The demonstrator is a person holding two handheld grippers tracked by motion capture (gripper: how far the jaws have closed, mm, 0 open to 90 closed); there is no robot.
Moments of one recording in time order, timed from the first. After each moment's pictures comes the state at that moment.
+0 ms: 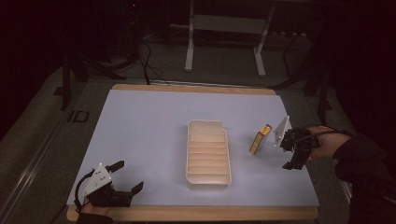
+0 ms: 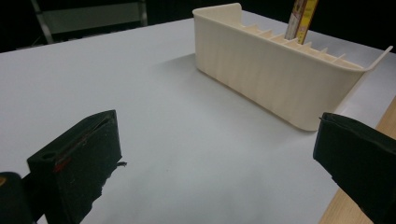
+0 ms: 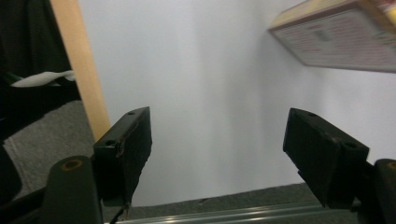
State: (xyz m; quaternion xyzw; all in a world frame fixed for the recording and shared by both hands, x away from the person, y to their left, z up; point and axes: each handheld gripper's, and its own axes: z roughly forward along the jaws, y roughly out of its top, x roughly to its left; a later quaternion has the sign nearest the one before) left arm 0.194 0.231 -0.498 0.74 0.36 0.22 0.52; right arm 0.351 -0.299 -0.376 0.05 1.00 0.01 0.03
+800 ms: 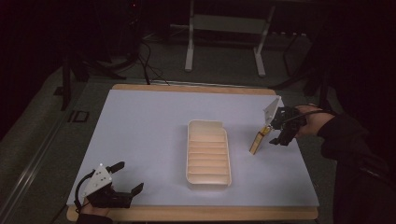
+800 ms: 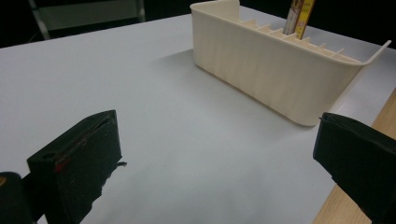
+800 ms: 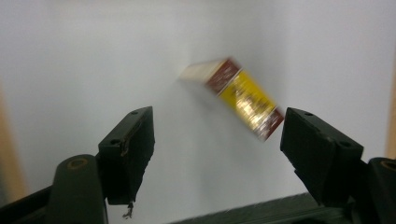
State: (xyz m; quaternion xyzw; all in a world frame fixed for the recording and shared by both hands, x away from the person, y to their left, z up) left arm 0.194 0.231 -0.500 0.74 0.36 0.21 0.52; right arm 0.402 -0.273 -0.363 0.01 0.99 0.05 0.11
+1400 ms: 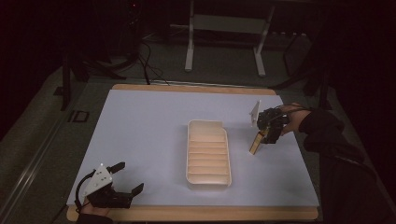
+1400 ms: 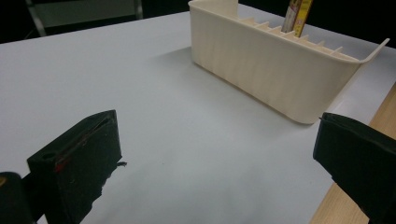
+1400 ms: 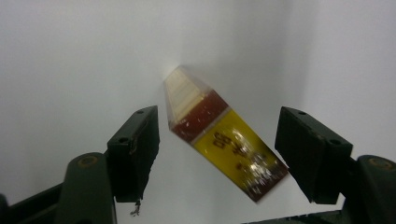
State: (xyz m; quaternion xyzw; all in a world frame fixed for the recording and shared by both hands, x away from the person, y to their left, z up) left arm 0.195 0.231 -0.501 0.75 0.36 0.21 0.52; right arm 0.431 -0.249 -0.404 -0.01 1.00 -0.01 0.08
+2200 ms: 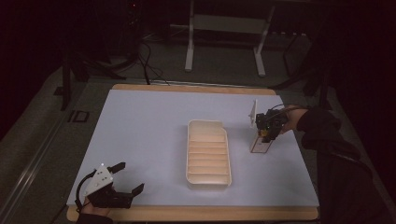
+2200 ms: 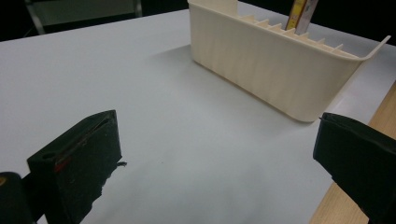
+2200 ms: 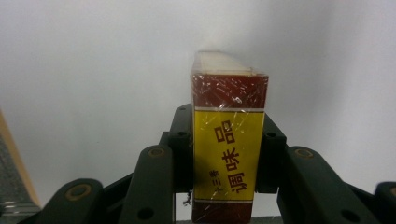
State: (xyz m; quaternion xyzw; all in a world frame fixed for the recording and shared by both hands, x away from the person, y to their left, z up) left arm 0.195 0.230 -0.501 0.75 0.36 0.21 0.51; right arm 0.440 -0.250 -0.409 0.01 1.00 -0.04 0.01
